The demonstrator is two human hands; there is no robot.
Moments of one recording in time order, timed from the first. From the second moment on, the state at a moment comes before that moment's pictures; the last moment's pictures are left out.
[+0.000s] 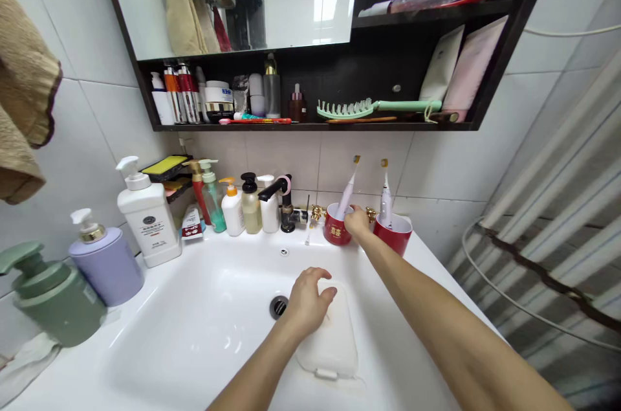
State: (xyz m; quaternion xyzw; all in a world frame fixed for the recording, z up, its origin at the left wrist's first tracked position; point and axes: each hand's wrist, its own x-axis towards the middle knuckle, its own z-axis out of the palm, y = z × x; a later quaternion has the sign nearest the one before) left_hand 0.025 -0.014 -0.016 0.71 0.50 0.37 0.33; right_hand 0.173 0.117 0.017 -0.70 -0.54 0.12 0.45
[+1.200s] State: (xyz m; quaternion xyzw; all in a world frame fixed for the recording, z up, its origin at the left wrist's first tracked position) left_hand 0.020 -0.023 0.010 0.31 0.32 0.64 0.63; right_hand 0.130 -0.092 -0.003 -0.50 -0.65 0.42 0.38
